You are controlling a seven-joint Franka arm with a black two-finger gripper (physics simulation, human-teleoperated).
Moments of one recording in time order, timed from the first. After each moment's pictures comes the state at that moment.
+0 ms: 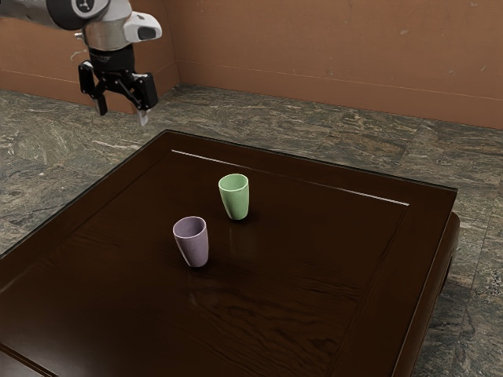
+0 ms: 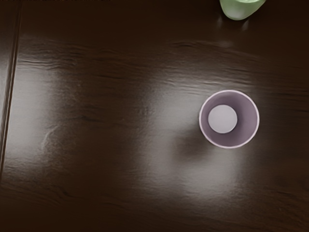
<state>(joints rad) 0.03 0.04 -0.01 -1.49 0.14 1.52 -0.10</state>
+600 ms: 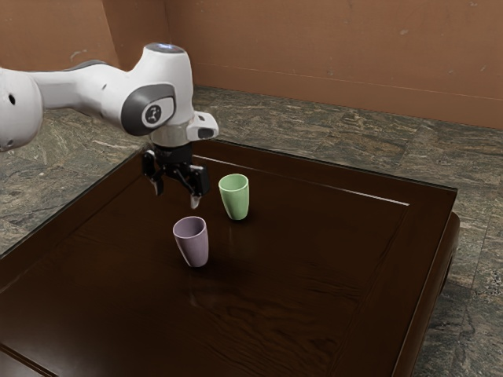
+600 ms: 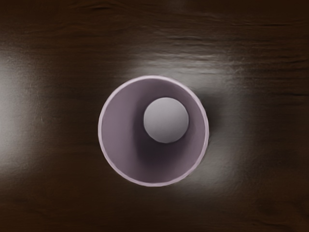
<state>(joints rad) 0.02 0.15 -0.10 -1.84 0.13 1.91 -0.16</state>
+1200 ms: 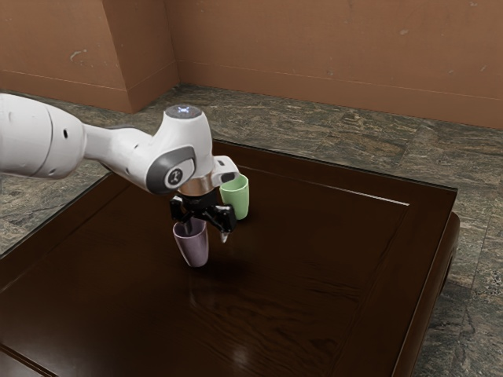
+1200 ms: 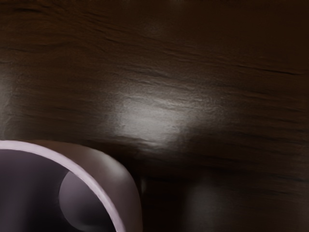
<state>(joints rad) 0.04 0.31 -0.14 -1.95 0.14 2.29 -0.35</state>
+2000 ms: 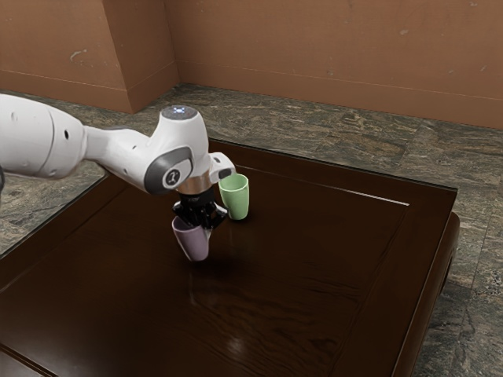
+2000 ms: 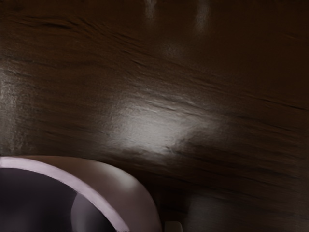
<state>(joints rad) 0.05 0.33 -0.12 -1.94 0.16 2.33 -0.41</state>
